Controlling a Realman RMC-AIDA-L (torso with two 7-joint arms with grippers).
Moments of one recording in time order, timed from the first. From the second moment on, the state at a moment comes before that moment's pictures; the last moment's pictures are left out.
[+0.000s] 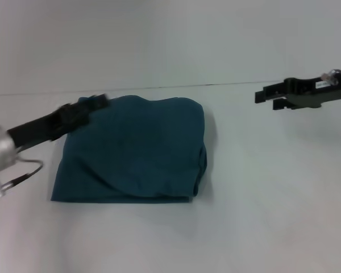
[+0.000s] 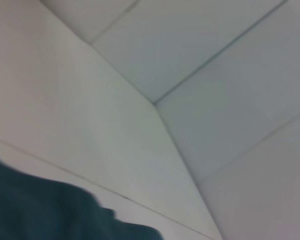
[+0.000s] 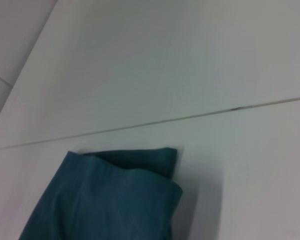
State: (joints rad) left arm -0.55 -2.04 0.99 0.59 1.52 1.11 -2.12; right arm 0.84 1.86 -0.64 -0.56 -2.36 -1.24 2.48
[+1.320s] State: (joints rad) left arm -0.54 -2.10 0.89 0.81 2.12 0.97 -2.17; right arm 0.95 1.88 -0.77 -0.53 -2.35 -1.20 2.69
